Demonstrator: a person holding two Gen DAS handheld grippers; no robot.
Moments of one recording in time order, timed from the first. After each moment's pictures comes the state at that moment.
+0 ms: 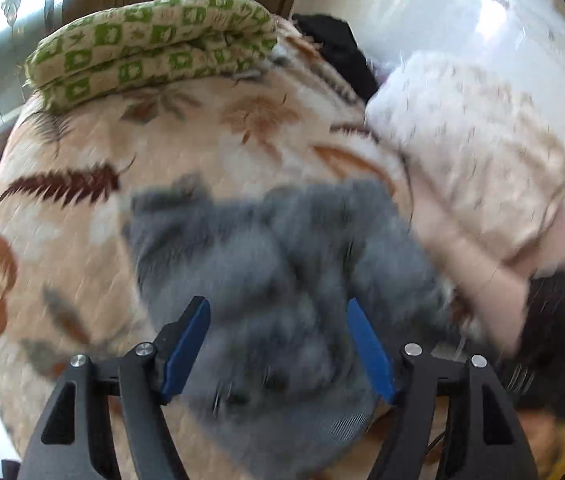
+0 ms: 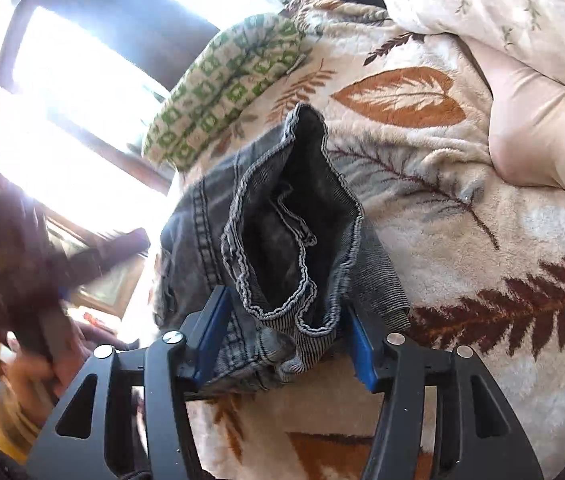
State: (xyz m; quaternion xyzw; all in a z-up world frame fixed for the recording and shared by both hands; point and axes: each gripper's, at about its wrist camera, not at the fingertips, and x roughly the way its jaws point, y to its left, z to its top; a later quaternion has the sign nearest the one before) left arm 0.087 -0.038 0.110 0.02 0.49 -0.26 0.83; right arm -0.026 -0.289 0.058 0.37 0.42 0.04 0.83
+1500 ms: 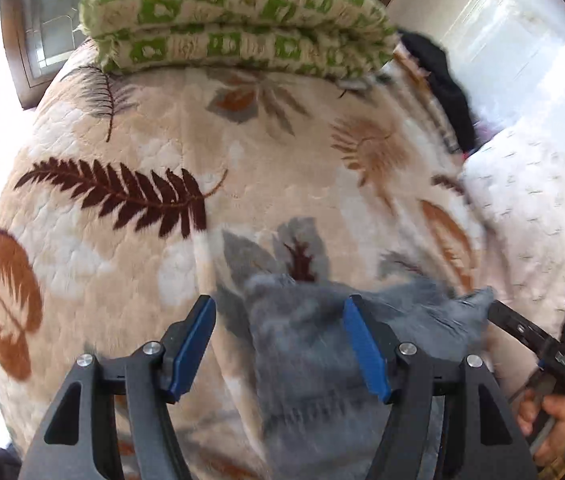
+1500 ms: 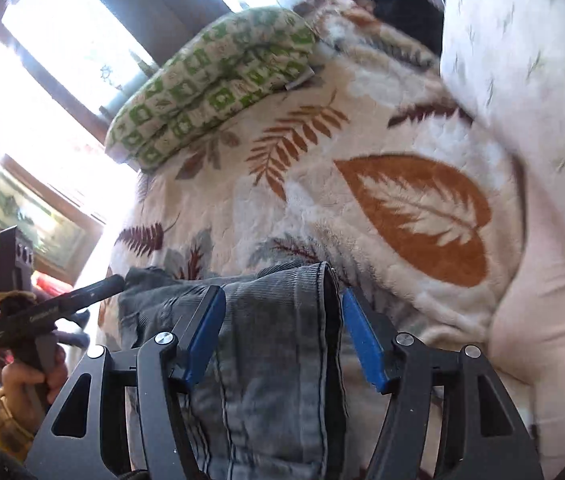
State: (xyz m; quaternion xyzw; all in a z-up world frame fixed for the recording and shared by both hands) left arm 0.220 0.002 0.084 -0.05 0.54 -0.16 0.82; right arm 0.130 -0.323 0.052 0.27 0.50 0.04 0.82
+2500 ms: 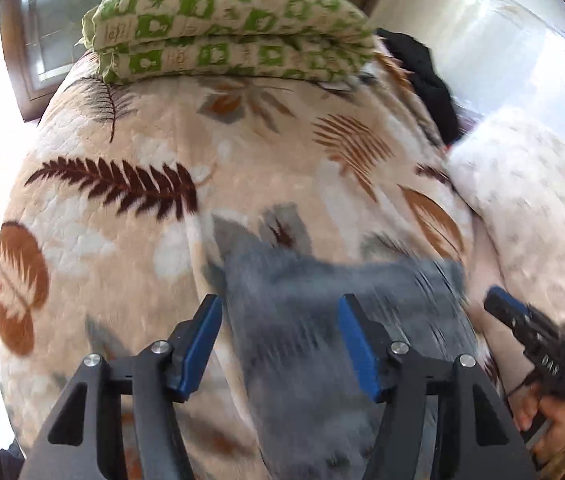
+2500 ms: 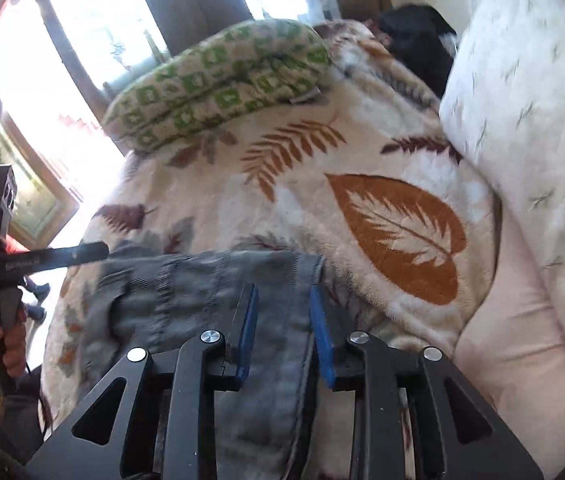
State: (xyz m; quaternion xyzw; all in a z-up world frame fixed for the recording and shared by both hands) left arm 0.167 0.002 0.105 -0.05 0.52 -0.18 0.84; right arm 0.092 -0.300 0.084 0.15 0.47 0.04 0.87
